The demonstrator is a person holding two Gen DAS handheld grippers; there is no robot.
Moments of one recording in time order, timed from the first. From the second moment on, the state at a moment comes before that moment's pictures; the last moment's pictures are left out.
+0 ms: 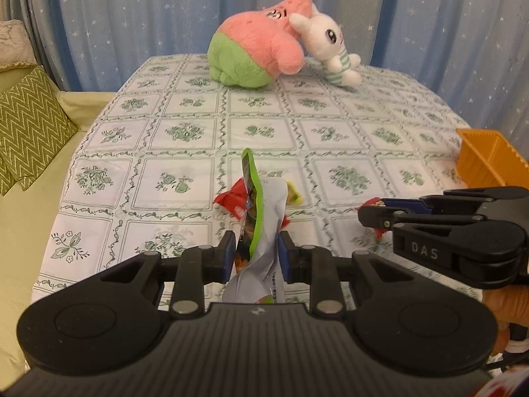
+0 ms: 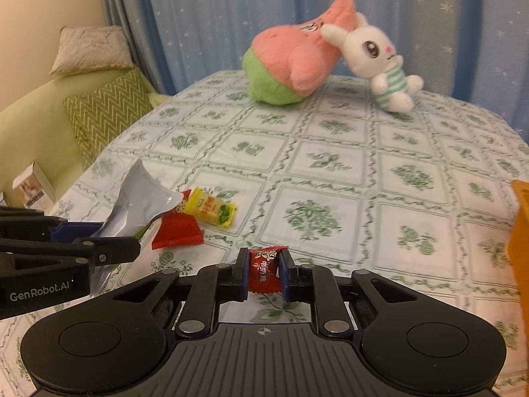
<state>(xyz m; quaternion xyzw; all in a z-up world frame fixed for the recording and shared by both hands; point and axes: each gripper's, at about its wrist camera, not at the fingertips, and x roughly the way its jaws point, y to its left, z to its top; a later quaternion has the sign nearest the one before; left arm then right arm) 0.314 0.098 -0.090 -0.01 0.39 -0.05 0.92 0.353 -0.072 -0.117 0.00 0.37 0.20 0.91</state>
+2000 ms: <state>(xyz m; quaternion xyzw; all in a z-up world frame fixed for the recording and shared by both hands) 0.144 -0.157 0.001 -0.05 0.37 -0.20 0.90 0.101 -0.359 -0.003 0.13 0.31 -0.04 0.94</state>
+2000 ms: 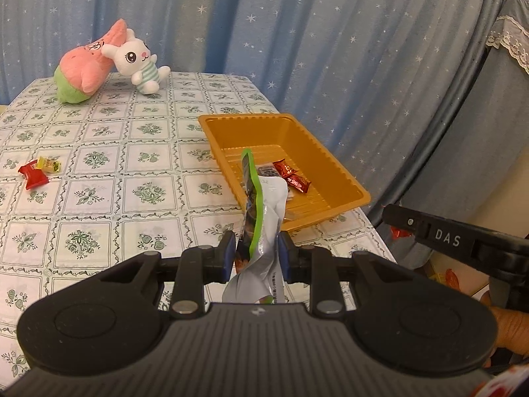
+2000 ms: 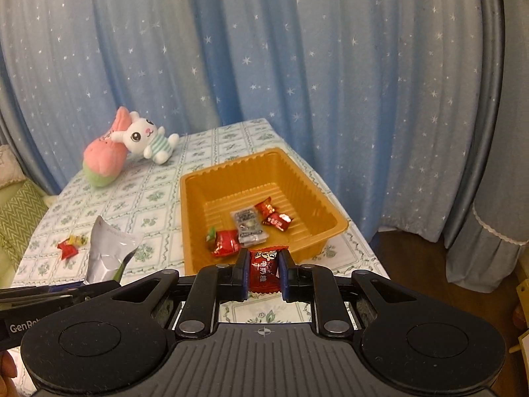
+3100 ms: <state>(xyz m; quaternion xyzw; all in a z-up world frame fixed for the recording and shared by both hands) 0.237 -0.200 -0.027 -0.06 0.40 -0.21 0.89 0.201 -0.397 -0.022 0.14 0.31 -0.02 0.94</state>
